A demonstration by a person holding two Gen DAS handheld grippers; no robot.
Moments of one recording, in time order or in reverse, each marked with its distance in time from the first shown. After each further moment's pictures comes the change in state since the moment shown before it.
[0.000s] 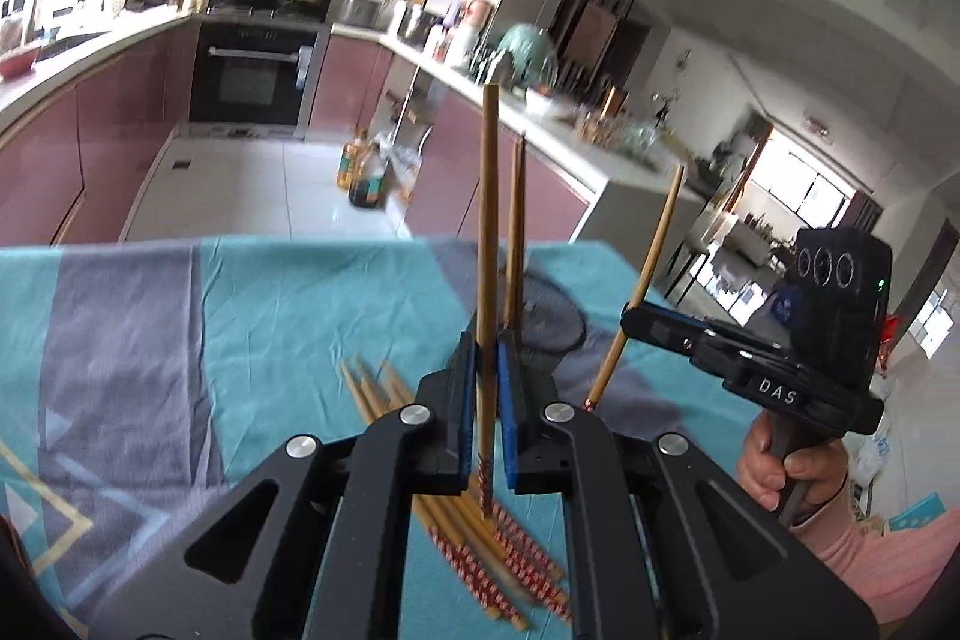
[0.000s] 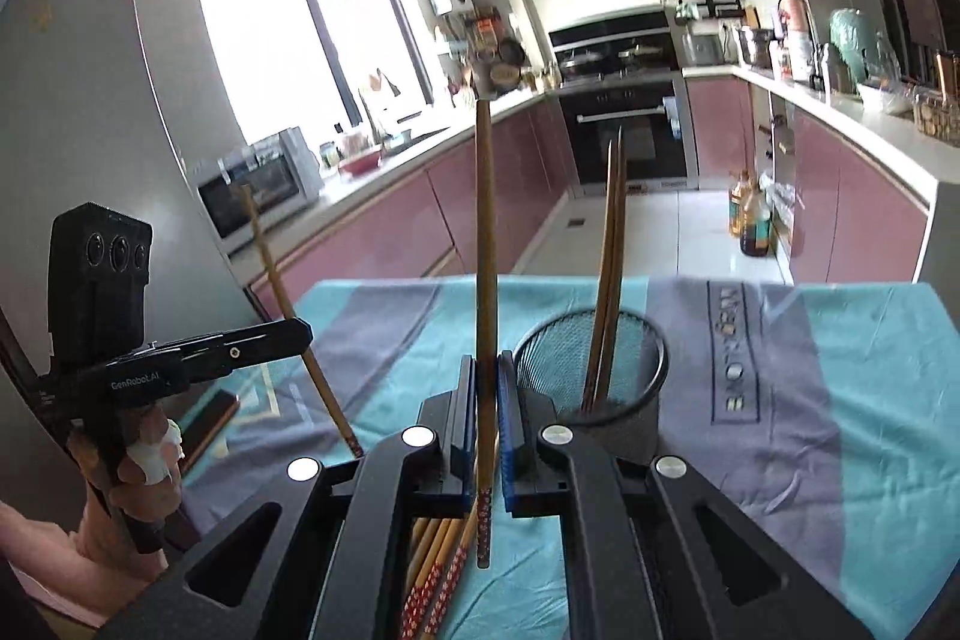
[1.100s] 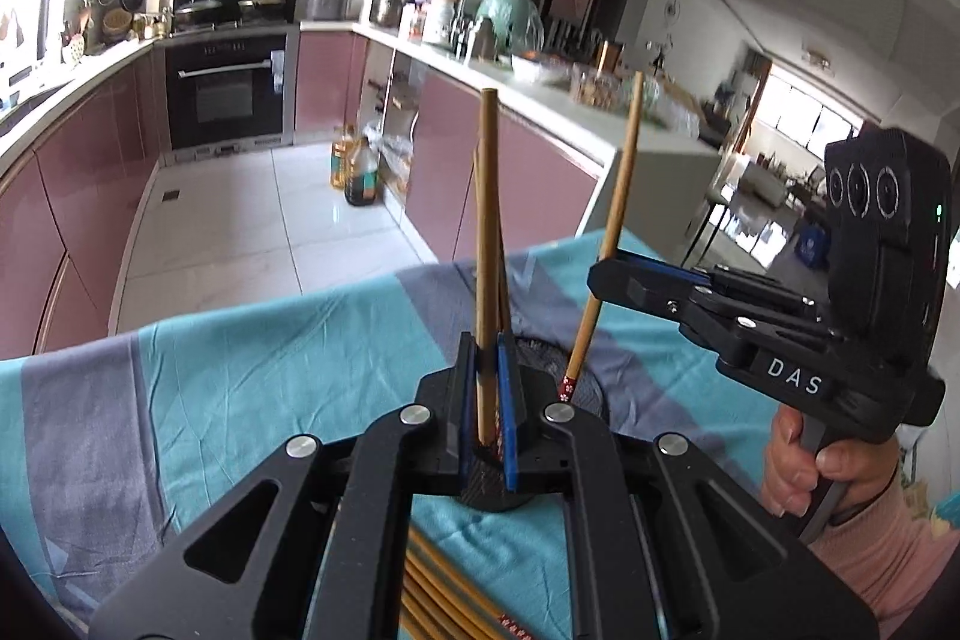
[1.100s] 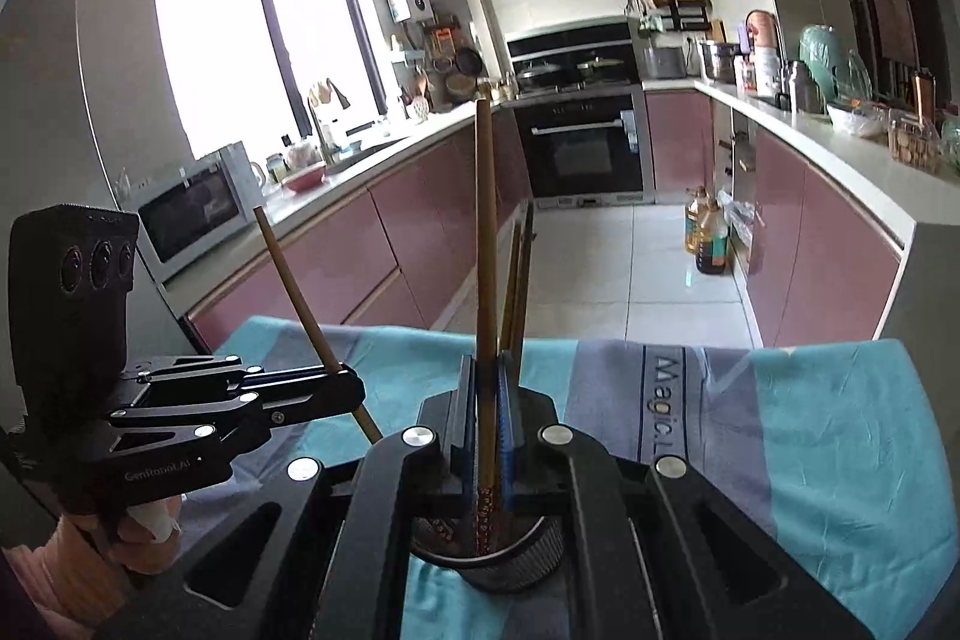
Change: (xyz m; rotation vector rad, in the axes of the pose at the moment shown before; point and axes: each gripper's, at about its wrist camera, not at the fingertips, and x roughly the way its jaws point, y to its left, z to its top) left arm 0.101 -0.042 0.048 0.144 0.122 0.042; right arm 0.041 -0.045 0.042 -0.003 0.009 -0.121
